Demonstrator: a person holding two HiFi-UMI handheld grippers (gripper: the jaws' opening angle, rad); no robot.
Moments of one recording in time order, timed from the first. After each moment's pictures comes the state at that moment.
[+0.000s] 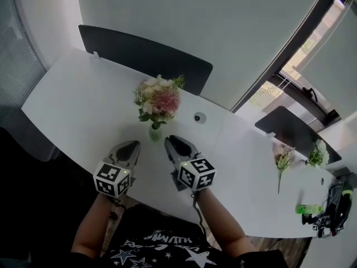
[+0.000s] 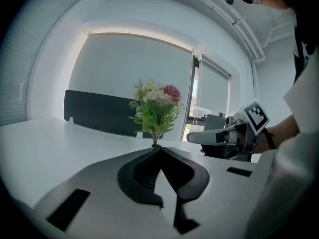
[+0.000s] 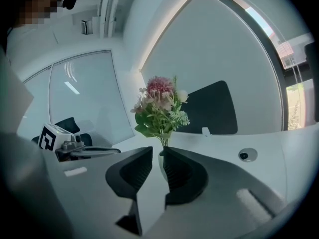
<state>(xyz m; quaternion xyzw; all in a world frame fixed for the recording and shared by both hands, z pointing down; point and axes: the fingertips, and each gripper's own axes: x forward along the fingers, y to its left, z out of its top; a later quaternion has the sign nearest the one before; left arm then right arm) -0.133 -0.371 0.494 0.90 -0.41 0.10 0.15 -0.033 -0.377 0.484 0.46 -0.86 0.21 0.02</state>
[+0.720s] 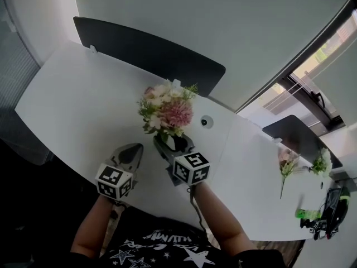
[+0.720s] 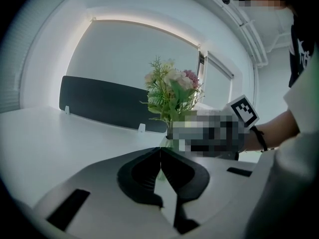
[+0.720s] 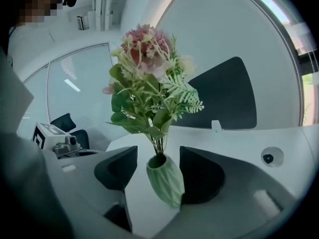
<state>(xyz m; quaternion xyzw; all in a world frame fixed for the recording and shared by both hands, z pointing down) -0.137 -0.415 0.541 0.90 -0.38 0.11 0.19 -0.068 -0.447 0.527 0.44 -0.87 0.23 0.05</state>
